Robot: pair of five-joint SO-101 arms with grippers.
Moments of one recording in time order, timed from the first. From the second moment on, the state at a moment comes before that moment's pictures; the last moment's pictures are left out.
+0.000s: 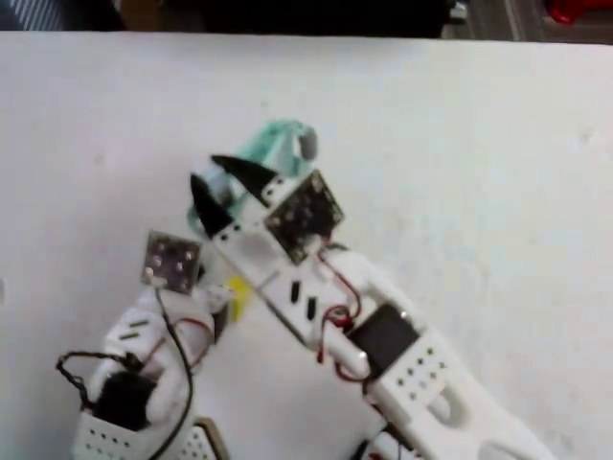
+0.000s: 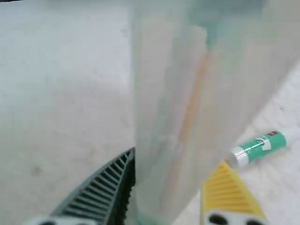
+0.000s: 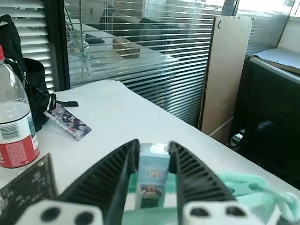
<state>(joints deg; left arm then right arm) 11.2 -101.5 87.5 56.7 5.6 -47.1 -52.2 44.7 19.7 7.3</state>
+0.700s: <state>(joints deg) 11.2 -101.5 87.5 56.7 5.6 -38.5 -55.4 35.1 27.9 7.3</state>
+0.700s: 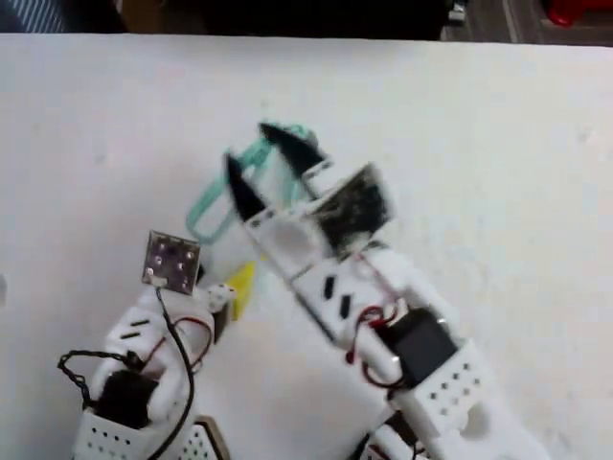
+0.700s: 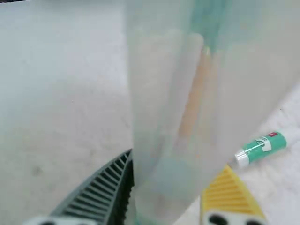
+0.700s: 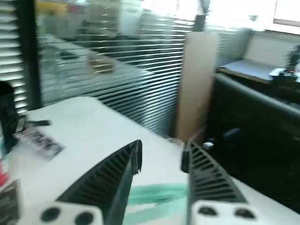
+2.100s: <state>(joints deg) 11.2 -101.5 87.5 56.7 5.6 -17.7 -55.9 70.8 49.4 57.7</state>
